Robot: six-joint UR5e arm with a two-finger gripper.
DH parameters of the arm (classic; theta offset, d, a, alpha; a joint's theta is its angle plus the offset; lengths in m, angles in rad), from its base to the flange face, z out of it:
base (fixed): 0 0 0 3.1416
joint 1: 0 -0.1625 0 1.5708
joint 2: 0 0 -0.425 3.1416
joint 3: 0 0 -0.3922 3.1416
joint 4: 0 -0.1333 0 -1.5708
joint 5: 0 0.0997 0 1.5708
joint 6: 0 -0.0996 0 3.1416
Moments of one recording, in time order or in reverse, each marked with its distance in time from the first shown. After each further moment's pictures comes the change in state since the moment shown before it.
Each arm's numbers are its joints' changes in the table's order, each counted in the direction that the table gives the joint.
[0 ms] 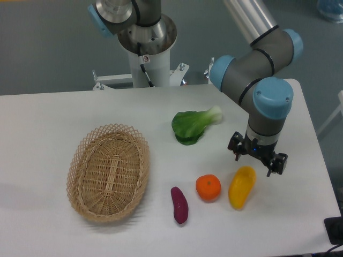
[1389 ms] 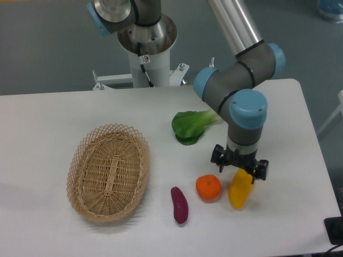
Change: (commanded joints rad) arm 0.098 0.031 -0.104 -0.161 -0.009 0.273
